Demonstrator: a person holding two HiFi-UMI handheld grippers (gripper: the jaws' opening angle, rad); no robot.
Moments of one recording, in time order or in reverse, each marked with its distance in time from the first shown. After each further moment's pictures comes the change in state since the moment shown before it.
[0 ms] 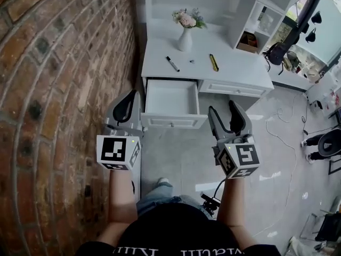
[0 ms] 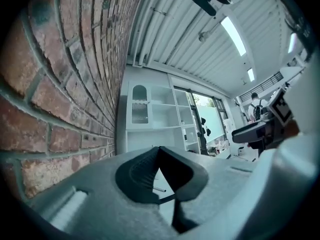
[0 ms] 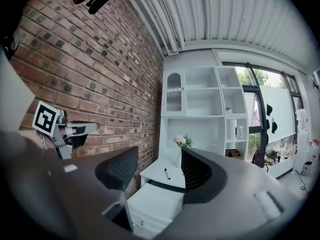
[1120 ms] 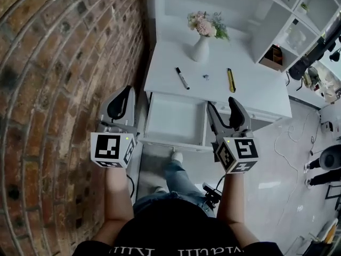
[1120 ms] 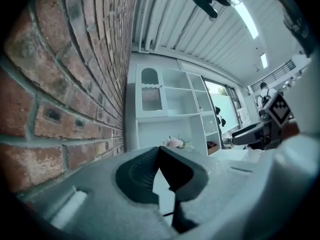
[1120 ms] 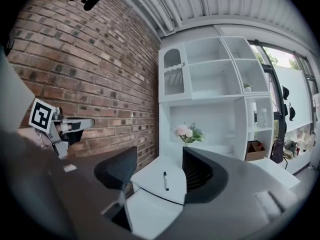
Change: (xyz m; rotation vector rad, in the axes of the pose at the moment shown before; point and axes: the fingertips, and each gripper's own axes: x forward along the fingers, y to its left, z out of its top) left arm 0.155 0.082 -0.052 0.017 0.093 0.123; right arm 0.206 -0.070 -0.035 0.052 0.095 0.116
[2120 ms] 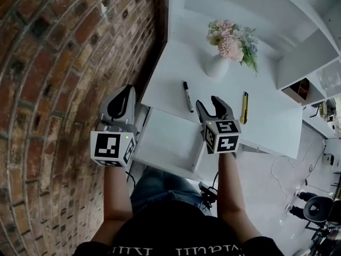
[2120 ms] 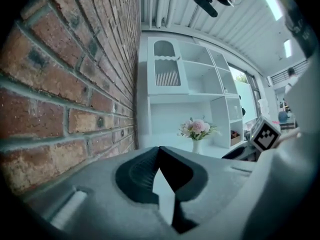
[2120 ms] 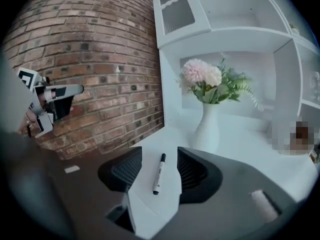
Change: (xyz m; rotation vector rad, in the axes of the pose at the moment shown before) left arm 0.145 0.047 -0.069 -0.064 0.153 0.161; right arm 0.233 -0.056 -0.117 -0.015 0.394 0.225
